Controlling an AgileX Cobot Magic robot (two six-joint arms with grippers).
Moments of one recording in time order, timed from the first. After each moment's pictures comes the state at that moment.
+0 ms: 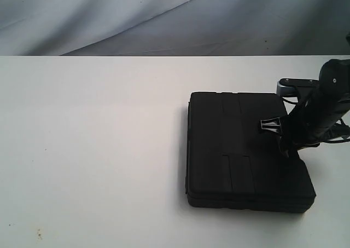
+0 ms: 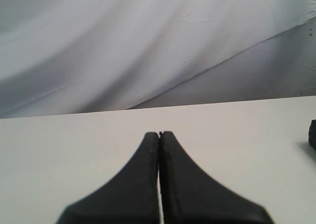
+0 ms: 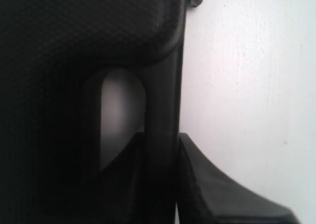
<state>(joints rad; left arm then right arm) -0.11 0.00 0.00 0.00 0.13 0.04 0.27 1.92 -1.04 0.00 0.54 0.17</state>
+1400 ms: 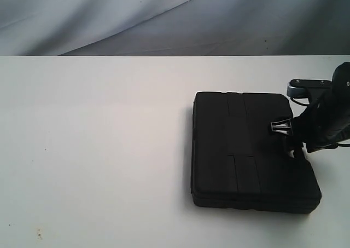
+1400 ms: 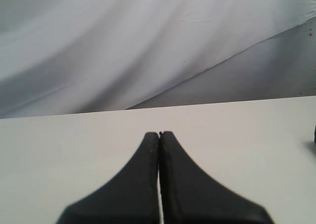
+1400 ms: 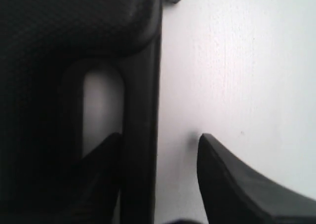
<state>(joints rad) -0.11 0.00 0.00 0.00 0.13 0.04 0.24 1.88 -0.99 -0.02 0.50 0.15</state>
